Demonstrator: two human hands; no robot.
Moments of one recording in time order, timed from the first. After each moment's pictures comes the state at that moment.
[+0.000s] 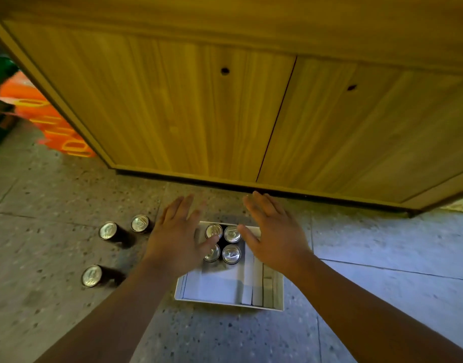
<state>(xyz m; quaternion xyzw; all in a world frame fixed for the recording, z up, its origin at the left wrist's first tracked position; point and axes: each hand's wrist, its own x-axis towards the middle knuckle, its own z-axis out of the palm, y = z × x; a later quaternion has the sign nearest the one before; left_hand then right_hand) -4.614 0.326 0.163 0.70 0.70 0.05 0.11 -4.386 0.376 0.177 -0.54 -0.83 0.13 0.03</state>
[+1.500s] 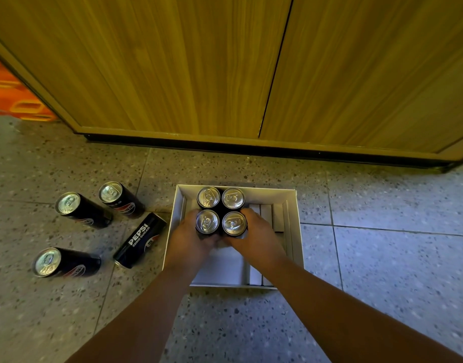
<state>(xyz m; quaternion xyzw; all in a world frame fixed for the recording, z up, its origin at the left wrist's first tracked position) -4.581 0.299 -0.054 0.48 0.73 0.28 0.38 -4.414 0.330 -0.048 -0.61 -0.65 0.42 0.18</state>
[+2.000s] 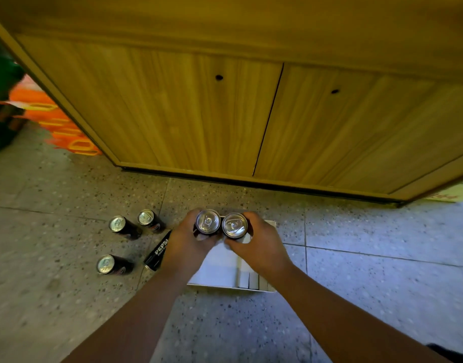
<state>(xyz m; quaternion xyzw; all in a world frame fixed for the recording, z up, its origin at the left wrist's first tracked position) -4.579 0.295 0.152 0.46 0.71 0.34 0.42 -4.398 0.331 0.156 -0.59 -0.66 0.43 0.19</state>
